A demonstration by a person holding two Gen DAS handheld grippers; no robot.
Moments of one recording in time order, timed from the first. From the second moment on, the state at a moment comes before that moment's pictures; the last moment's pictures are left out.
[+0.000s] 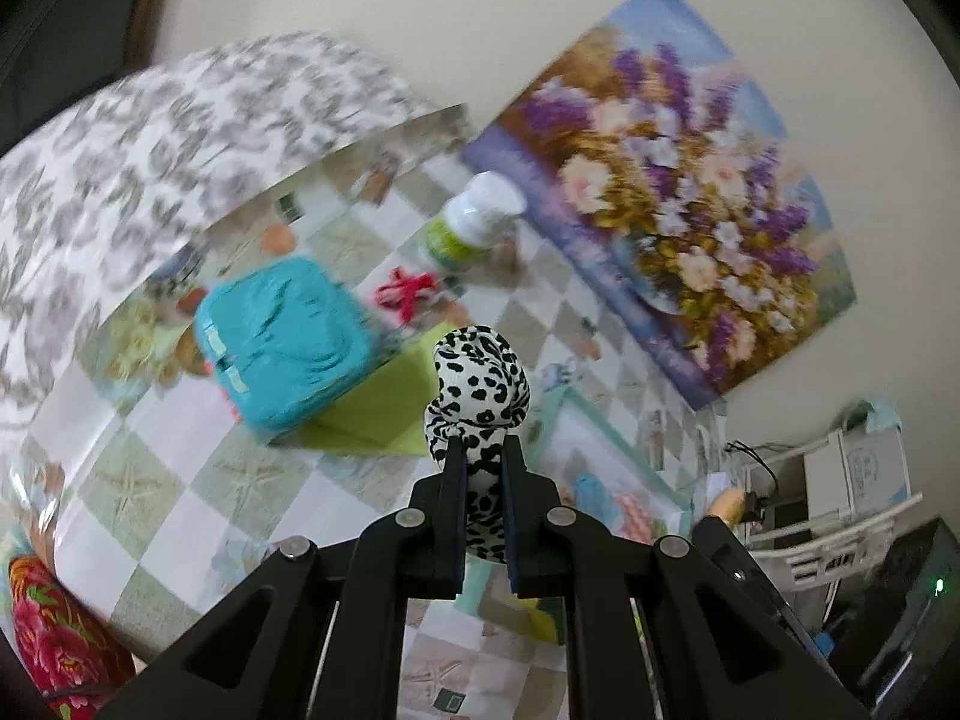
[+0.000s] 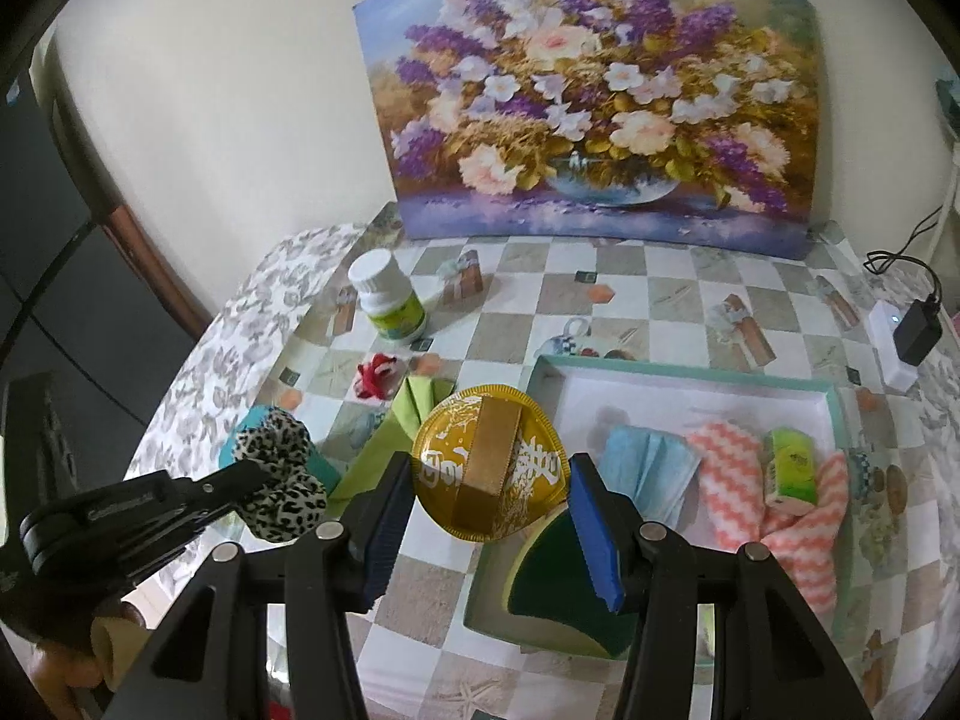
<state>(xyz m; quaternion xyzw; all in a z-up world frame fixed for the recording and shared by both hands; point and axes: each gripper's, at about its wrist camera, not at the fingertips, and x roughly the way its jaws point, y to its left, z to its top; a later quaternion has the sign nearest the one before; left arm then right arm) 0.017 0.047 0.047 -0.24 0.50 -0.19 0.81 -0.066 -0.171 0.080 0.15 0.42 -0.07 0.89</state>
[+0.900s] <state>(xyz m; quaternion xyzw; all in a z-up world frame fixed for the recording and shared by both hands) 0.002 -0.125 0.046 -0.07 0.48 -0.32 0.82 -0.111 -0.311 0.034 0.23 0.47 -0.28 0.80</state>
